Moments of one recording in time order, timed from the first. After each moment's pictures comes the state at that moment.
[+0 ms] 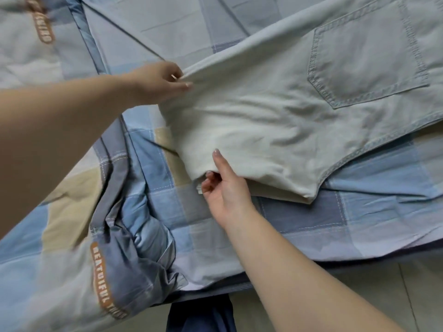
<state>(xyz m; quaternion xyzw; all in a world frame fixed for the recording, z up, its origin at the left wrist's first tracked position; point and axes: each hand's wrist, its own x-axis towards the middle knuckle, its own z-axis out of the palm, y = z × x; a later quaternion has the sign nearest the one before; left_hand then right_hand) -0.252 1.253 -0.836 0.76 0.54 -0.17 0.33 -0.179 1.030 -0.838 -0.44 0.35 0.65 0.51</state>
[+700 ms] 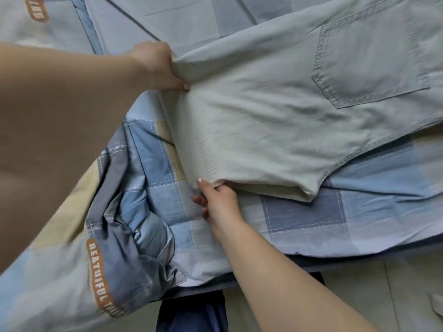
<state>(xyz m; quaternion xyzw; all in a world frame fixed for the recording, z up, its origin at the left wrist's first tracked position) -0.263 1.280 -0.847 0.78 0.55 -0.25 0.17 -0.220 1.010 -0.850 -0.60 0.16 0.70 0.35</state>
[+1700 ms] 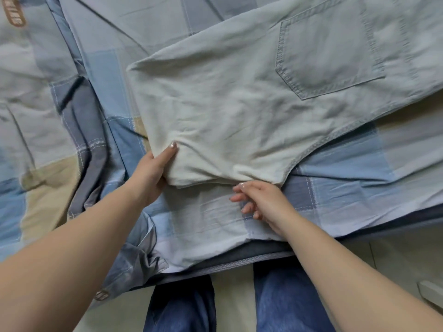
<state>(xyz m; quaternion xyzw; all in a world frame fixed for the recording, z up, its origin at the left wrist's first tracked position) -0.300 1.069 -0.872 0.22 0.69 0.14 0.68 -0.084 0.941 -0.852 -0.64 -0.05 0.73 0.23</state>
